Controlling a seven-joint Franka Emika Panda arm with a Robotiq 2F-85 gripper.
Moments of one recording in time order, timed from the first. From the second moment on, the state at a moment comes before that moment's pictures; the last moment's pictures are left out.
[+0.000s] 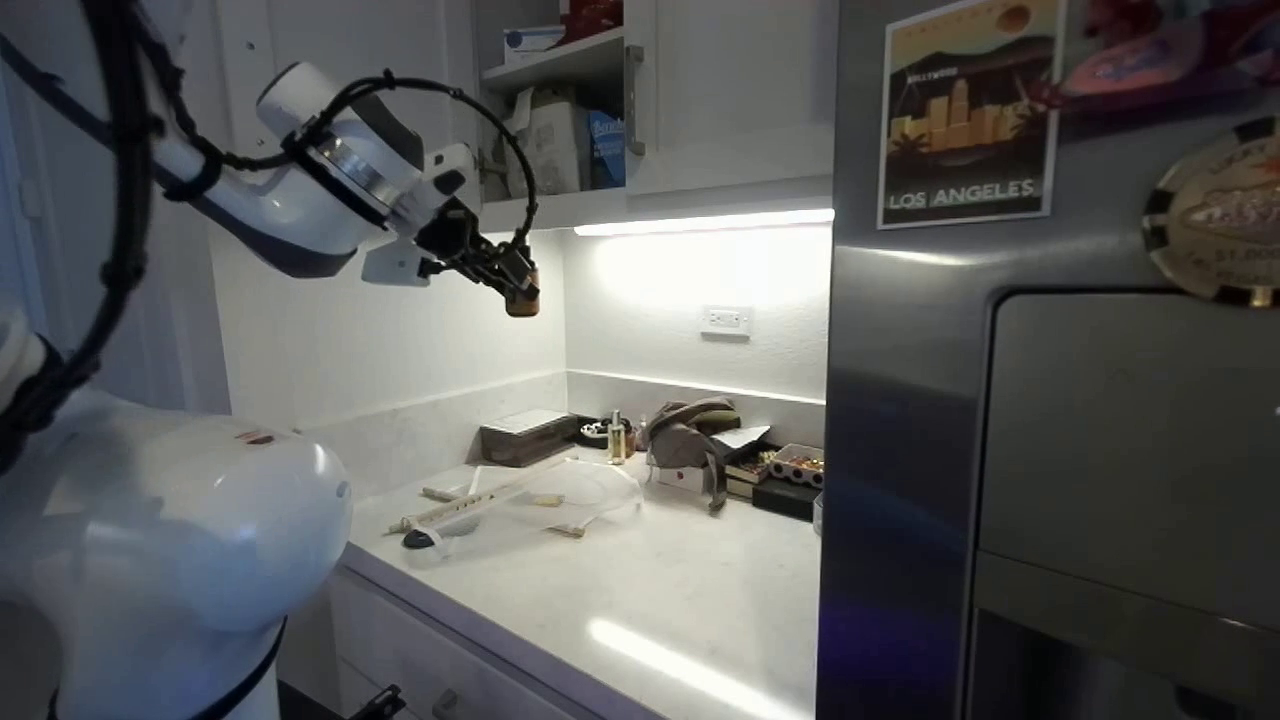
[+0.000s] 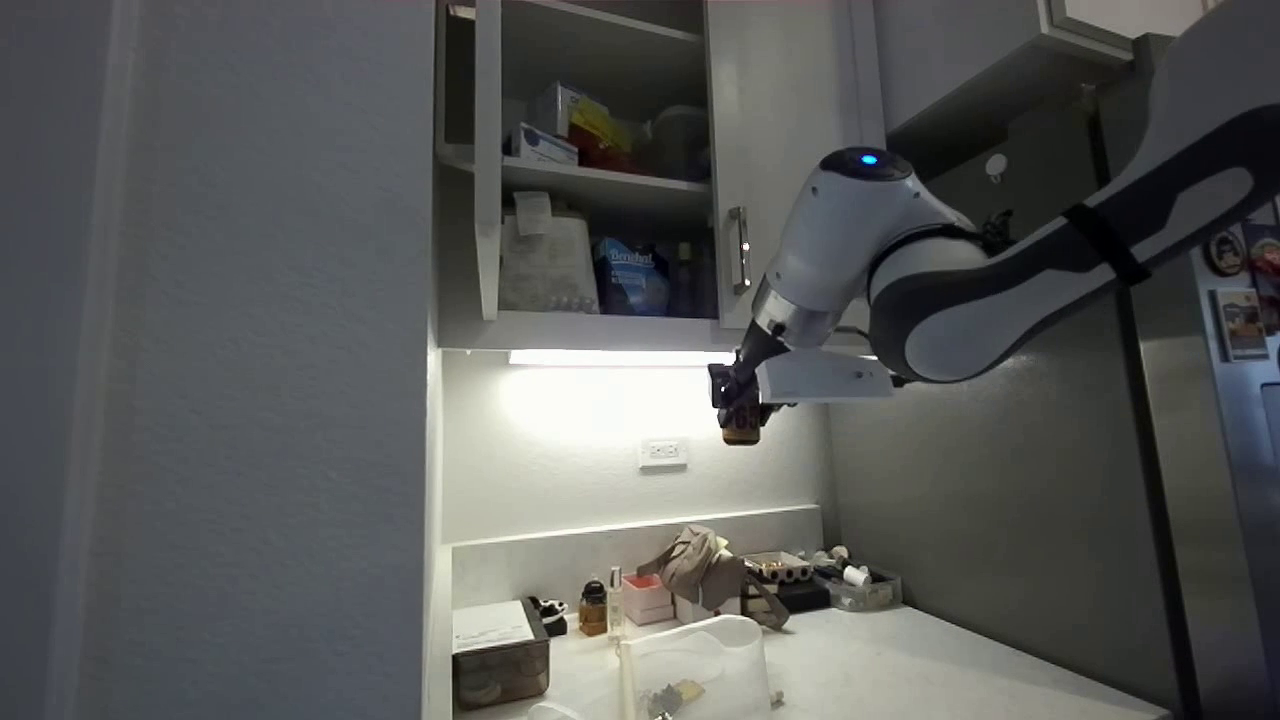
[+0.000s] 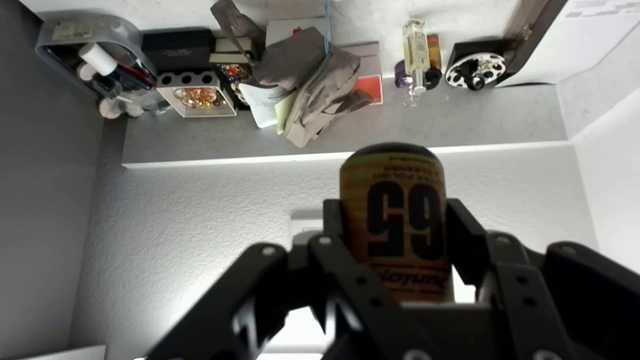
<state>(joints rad) 0.19 -0.73 0.12 -2.65 -0.80 2.62 1.12</state>
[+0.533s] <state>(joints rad) 0.03 -0.84 0.20 -2.58 -0.55 2.61 0.89</state>
